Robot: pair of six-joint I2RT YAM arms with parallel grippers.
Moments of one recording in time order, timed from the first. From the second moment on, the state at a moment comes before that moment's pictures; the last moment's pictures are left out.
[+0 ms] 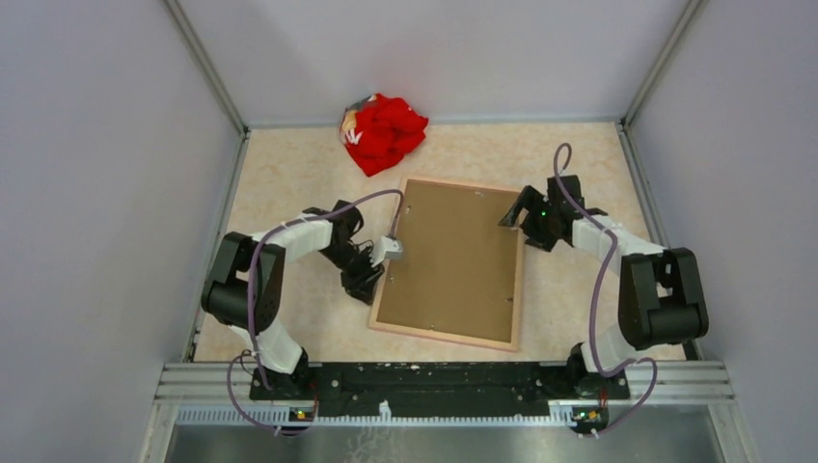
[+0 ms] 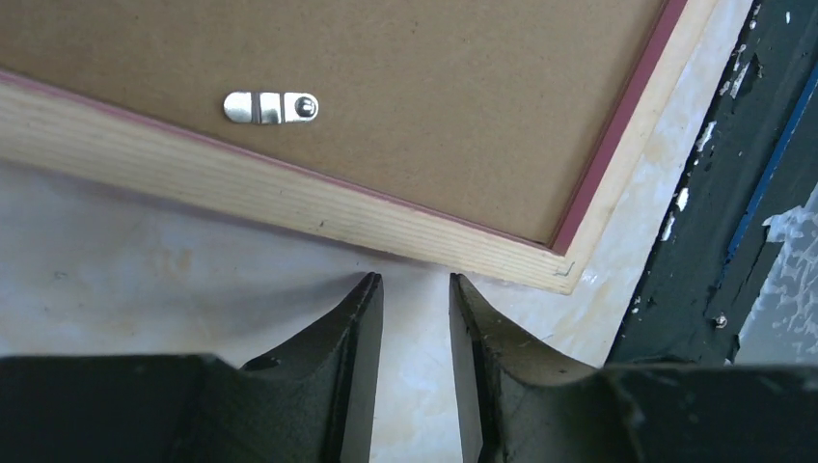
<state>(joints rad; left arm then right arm) -0.34 1.67 0.94 -0.83 0.64 0.87 0.15 1.53 0.84 -0.22 -0.19 0.70</state>
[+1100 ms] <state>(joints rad) -0.20 1.89 1.14 -0.85 0.89 0.68 0.82 1.78 0.87 0.27 -0.24 0.88</state>
